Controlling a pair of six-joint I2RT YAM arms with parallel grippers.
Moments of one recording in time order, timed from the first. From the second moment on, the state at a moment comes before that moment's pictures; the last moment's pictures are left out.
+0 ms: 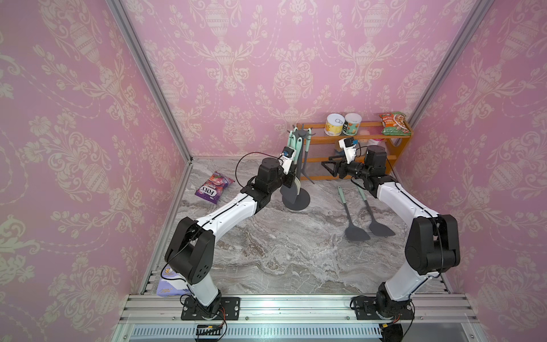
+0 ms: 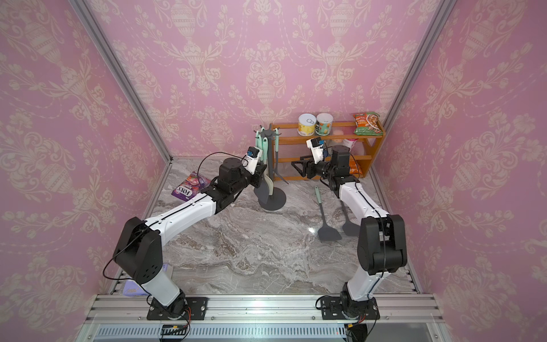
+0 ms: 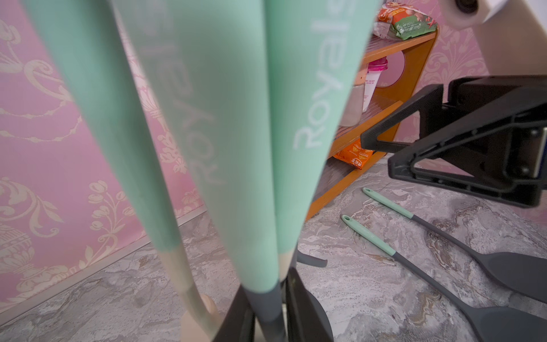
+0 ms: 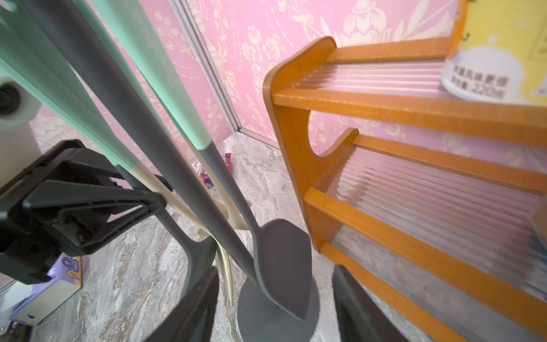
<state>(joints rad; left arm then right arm) -0.56 1.69 1.29 0.17 0.04 0.02 0.07 1.72 1.32 0.13 -0.80 0.08</state>
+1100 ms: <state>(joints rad) -0.56 1.69 1.31 0.13 0.04 0.02 0.17 1.98 1.76 -0.02 -0.99 -0.04</state>
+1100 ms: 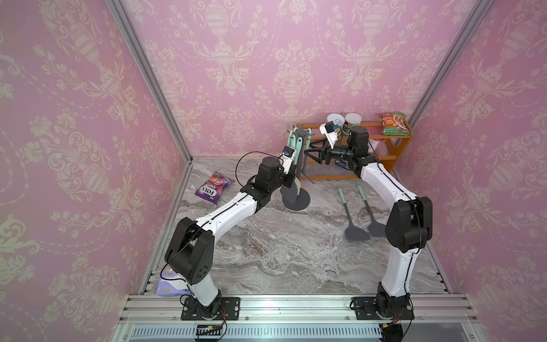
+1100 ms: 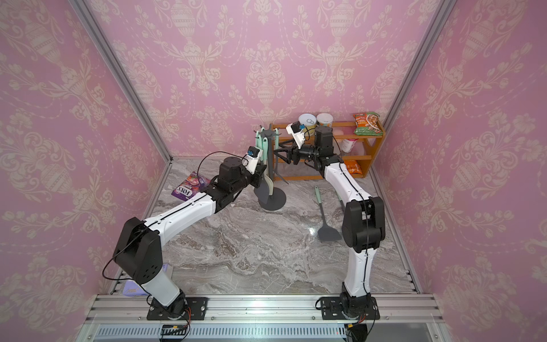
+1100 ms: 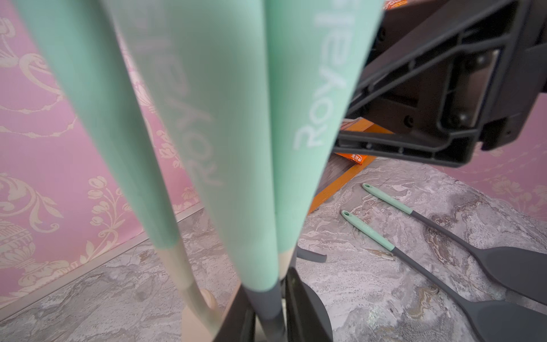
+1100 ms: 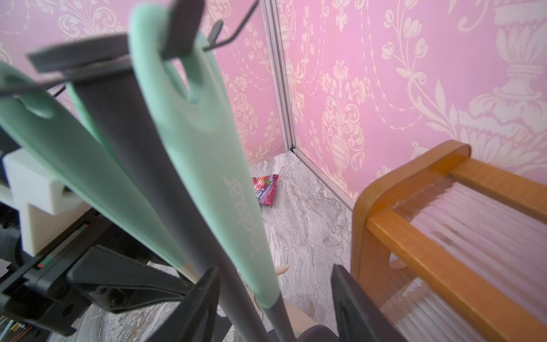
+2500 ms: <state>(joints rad) -0.55 1.69 1.33 0.10 0.05 0.02 0.18 1.91 1.77 -0.25 -0.79 -0.25</state>
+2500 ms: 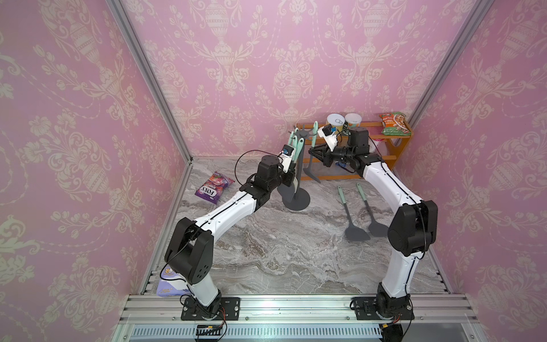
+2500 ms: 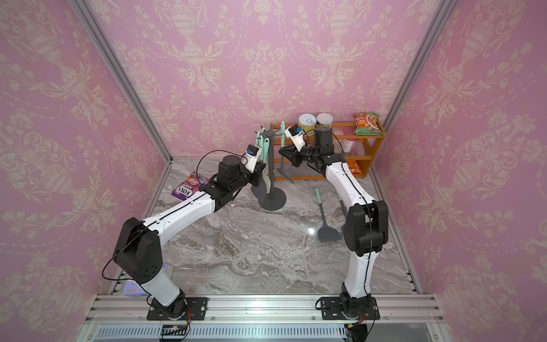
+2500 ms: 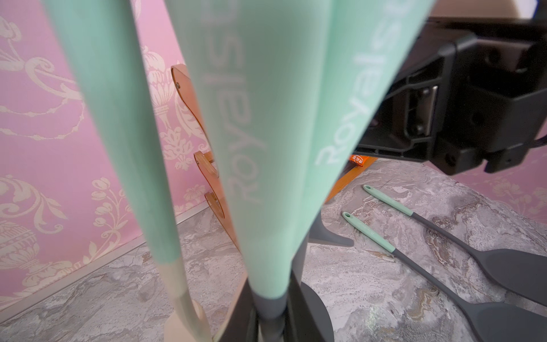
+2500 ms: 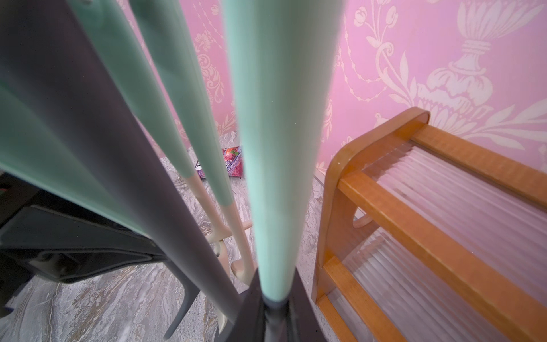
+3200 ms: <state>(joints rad) -0.55 1.69 1.33 0.10 0.05 0.03 0.35 1.53 1.63 -0.67 0.06 -0.03</state>
